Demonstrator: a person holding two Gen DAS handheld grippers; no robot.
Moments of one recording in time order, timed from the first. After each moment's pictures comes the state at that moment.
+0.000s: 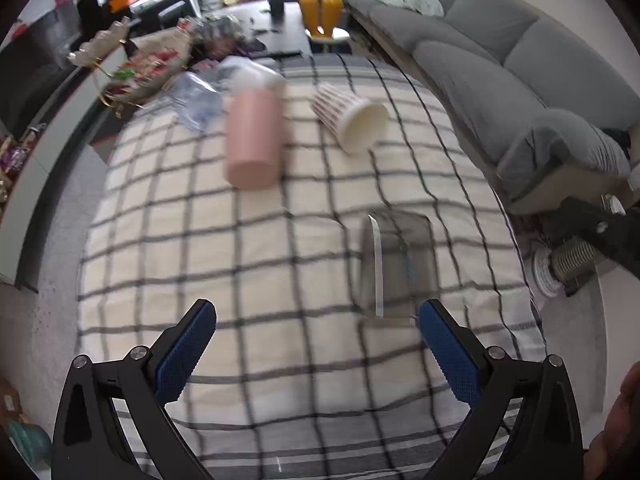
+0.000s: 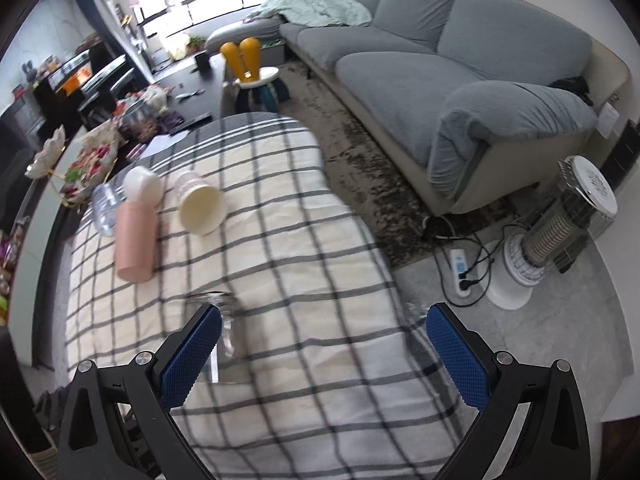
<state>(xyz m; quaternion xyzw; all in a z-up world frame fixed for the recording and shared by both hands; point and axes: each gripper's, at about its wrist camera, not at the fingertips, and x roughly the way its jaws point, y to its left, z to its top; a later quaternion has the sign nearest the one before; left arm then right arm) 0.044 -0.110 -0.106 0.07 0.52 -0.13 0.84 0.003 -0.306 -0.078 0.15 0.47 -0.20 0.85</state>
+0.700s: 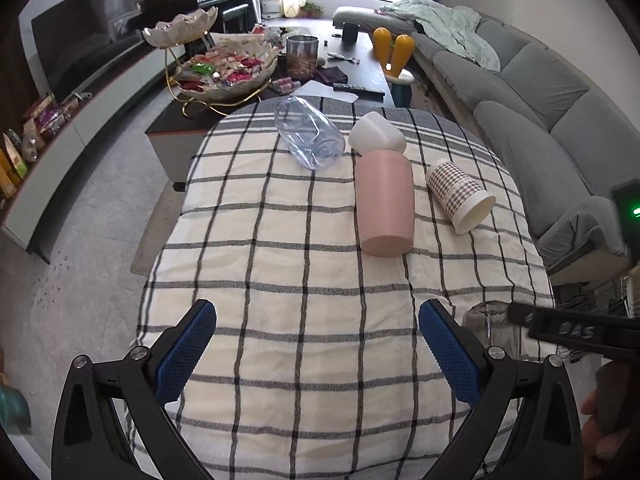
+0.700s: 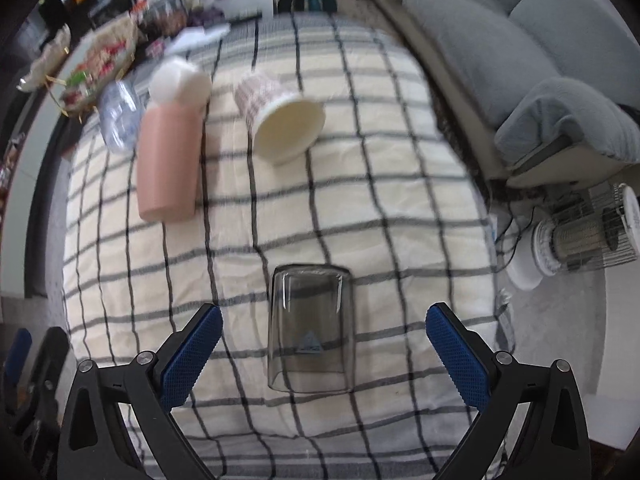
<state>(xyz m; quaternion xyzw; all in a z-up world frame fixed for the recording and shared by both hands) 0.113 -0.004 -0.092 0.00 0.50 -0.07 0.86 0.112 -0.229 -0.133 0.11 0.64 -0.13 0.75</state>
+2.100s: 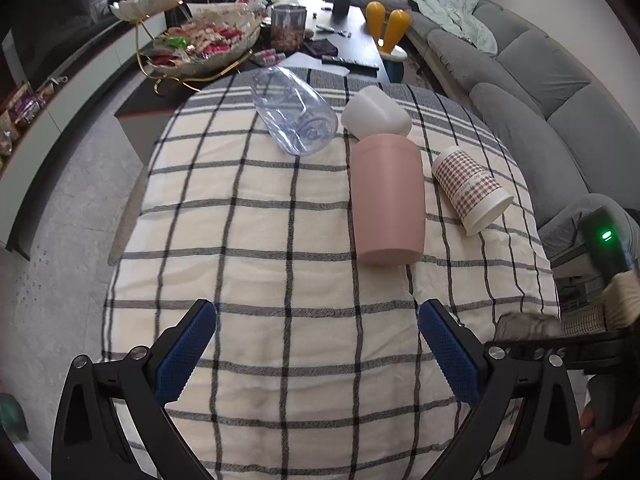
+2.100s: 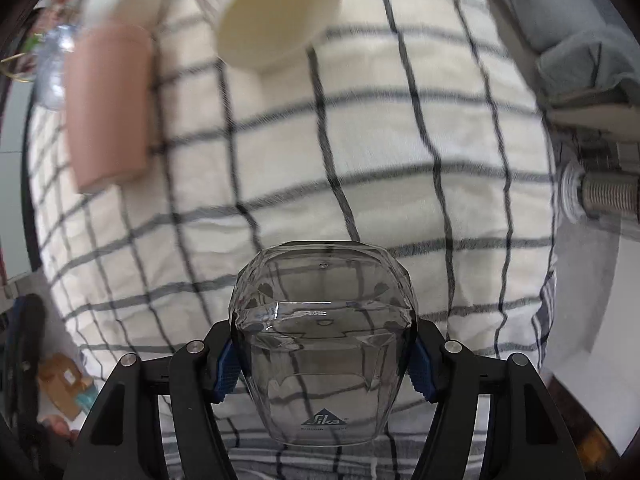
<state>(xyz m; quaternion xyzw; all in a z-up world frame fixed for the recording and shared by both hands) 0.159 -0.011 -0.126 -0.01 0.53 -0.09 0.84 0.123 -0.224 -0.211 0.15 0.75 -0.10 0.64</state>
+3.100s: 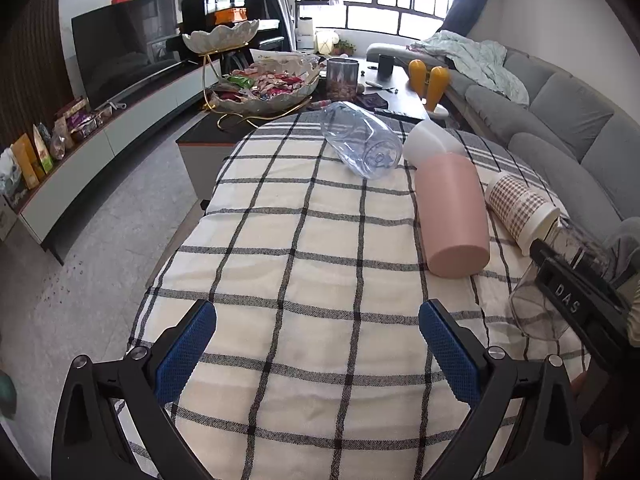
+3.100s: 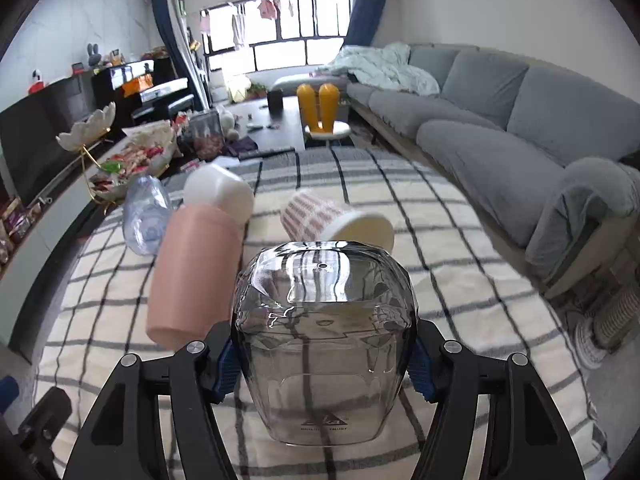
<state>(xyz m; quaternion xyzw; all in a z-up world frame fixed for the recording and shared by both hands) 0.117 0.017 -0.158 0.00 0.42 -0.01 0.91 0.131 -0.184 -0.171 0.07 0.36 -0.14 0.92</state>
